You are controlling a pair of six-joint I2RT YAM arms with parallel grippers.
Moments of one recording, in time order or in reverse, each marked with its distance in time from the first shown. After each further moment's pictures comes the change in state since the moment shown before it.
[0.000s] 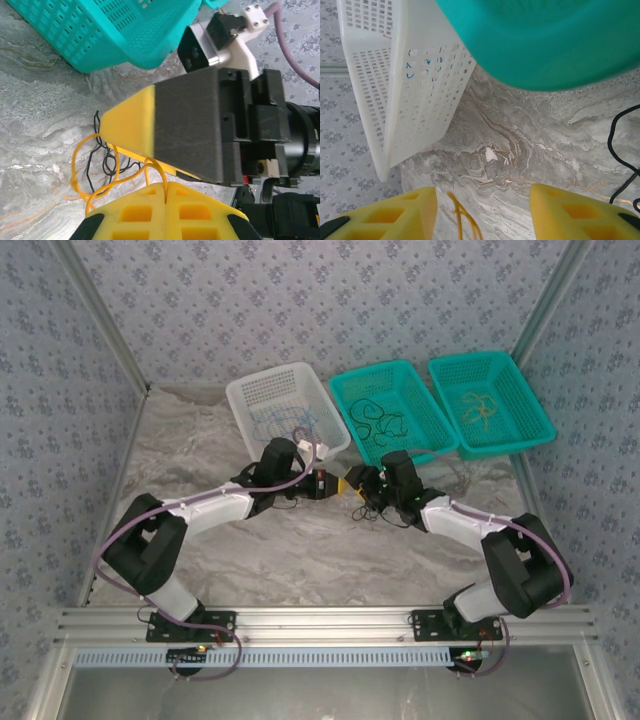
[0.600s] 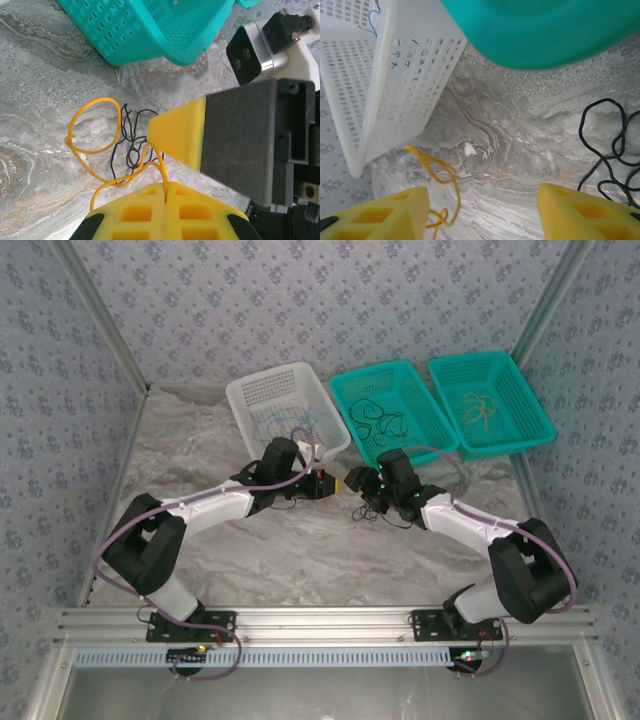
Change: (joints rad) left arm 0.003 0.000 0.026 -0.106 -0.079 0.002; right arm 0.024 -0.034 0.061 -0.182 0.068 -0.077
